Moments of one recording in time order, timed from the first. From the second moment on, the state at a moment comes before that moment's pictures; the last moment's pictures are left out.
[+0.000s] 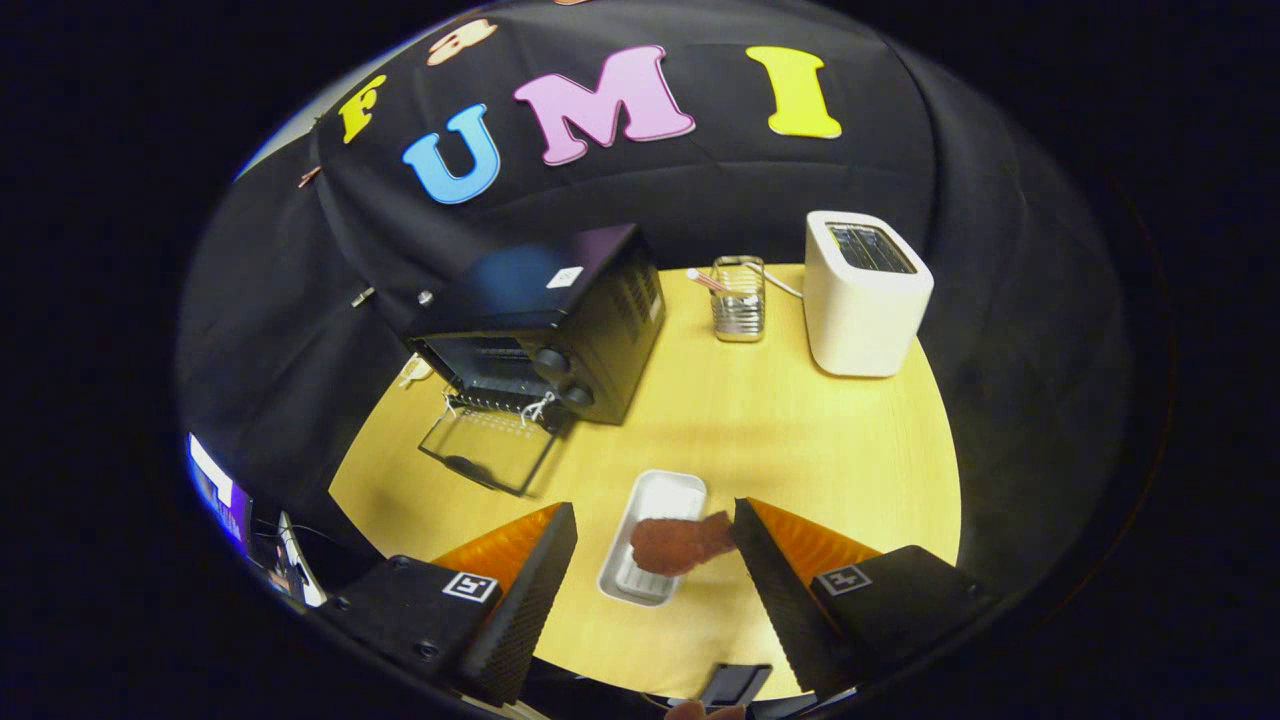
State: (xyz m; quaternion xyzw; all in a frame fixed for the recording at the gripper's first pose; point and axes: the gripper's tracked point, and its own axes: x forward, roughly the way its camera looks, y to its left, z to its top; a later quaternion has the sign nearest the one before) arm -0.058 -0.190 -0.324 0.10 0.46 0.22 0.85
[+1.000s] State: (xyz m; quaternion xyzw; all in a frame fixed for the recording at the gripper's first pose) arm -0.063 -0.178 -0.415 0.18 0.62 0.27 0.72
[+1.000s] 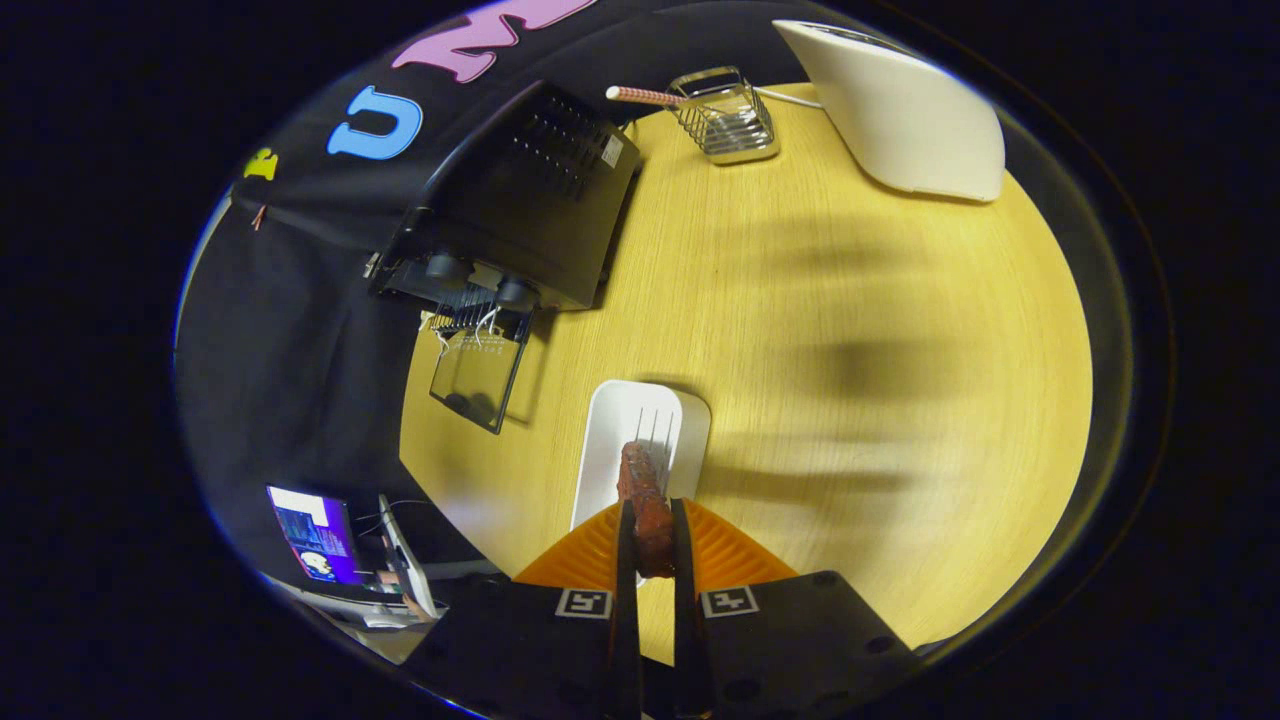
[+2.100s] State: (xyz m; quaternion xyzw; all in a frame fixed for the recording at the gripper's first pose) arm -0.082 0.020 -0.252 0.26 0.39 0.22 0.85
